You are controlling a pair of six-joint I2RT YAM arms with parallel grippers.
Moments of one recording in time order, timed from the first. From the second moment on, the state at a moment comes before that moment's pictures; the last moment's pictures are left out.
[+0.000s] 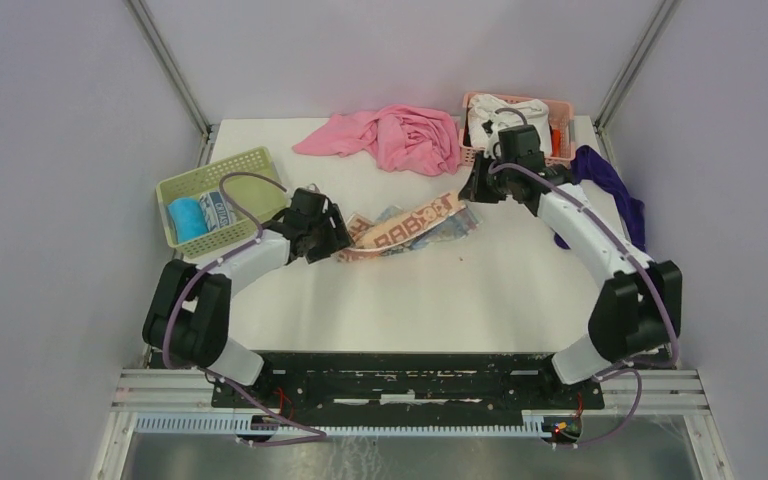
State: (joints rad) left arm -0.38 1.52 0.83 -0.25 0.01 -0.70; right arm 0.30 1.61 1.33 -0.48 -0.27 0.35
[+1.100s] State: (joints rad) left arm -0.47 2.09 1.53 -0.56 -0.05 -0.36; right arm 0.29 1.09 0.82 -0.74 -0.15 0.37
